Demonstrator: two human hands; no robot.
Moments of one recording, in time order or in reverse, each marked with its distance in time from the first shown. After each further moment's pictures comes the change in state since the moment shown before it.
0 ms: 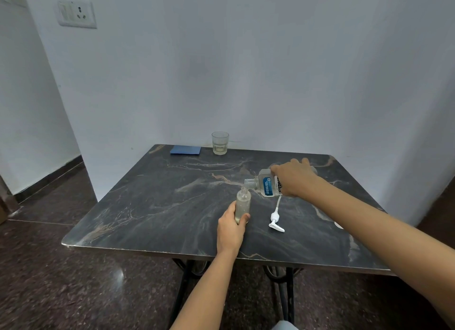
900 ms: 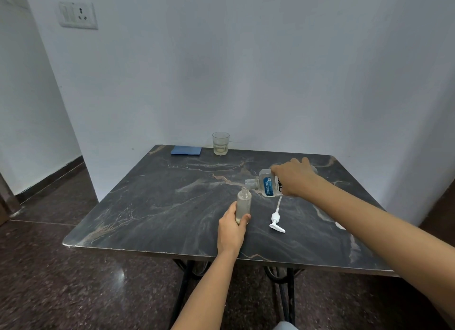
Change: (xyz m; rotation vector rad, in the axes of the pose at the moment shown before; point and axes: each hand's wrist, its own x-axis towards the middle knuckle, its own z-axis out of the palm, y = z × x) left_hand -0.002 0.002 -0.001 -0.019 0.009 0.025; right_hand -0.001 0.000 -0.003 -0.012 0.009 -0.010
